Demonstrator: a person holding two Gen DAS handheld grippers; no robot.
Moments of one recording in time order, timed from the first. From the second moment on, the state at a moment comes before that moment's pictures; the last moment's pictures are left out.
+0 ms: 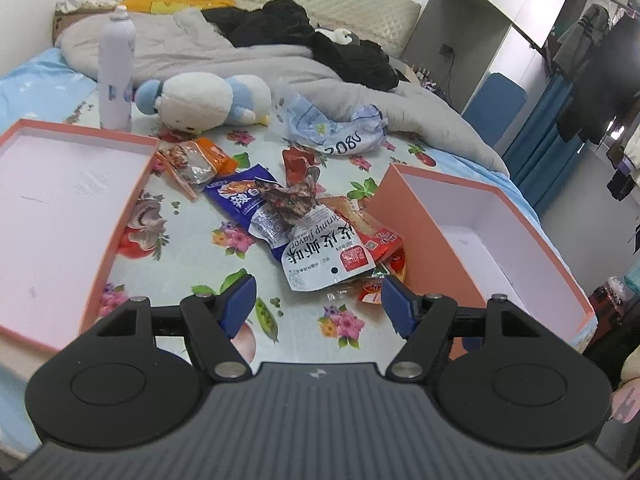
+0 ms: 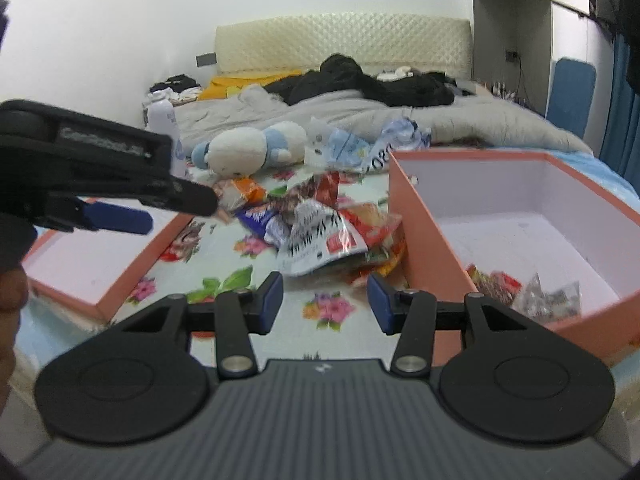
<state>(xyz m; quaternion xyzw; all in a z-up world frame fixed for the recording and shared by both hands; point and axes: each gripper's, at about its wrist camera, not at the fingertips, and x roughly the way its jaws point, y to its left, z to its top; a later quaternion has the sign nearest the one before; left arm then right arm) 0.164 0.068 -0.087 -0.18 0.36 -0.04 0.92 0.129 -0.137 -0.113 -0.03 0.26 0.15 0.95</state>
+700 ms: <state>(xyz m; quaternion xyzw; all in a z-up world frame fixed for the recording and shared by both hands) 0.328 0.078 -0.181 -0.31 0.44 -0.06 0.84 0.226 -0.128 -0.179 0.12 0.32 0.00 0.94</state>
